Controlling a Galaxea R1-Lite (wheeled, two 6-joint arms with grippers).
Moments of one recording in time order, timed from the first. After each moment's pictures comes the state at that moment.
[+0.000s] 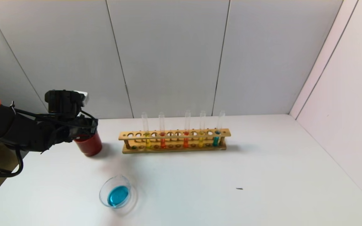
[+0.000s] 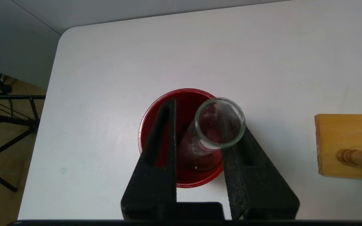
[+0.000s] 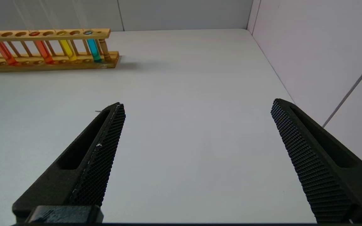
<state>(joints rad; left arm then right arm) -0.04 1.96 -0.98 -0.51 0.24 0.10 0.00 0.00 -0.02 0.04 -0.01 0.02</state>
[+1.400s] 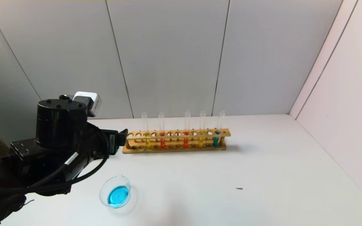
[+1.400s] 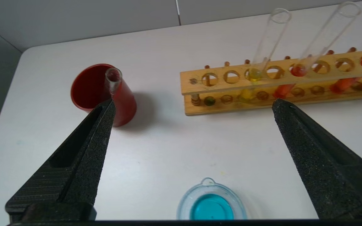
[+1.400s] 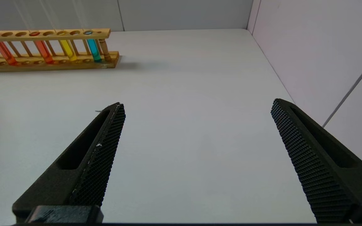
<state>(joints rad) -0.54 1.53 -0.66 -0.51 0.54 -0.12 0.00 0.00 -0.02 0.04 -0.01 0.02</state>
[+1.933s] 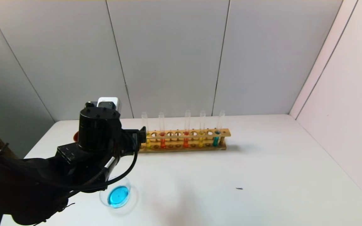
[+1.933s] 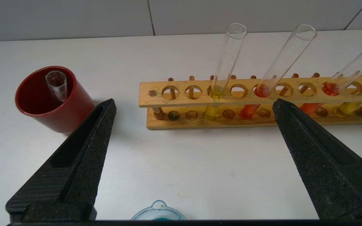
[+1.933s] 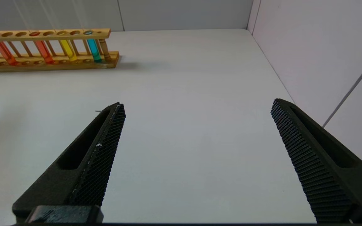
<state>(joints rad) -0.63 1.71 -0.67 -0.72 0.61 -0.22 0.00 0.00 -0.02 0.04 -0.01 0.02</state>
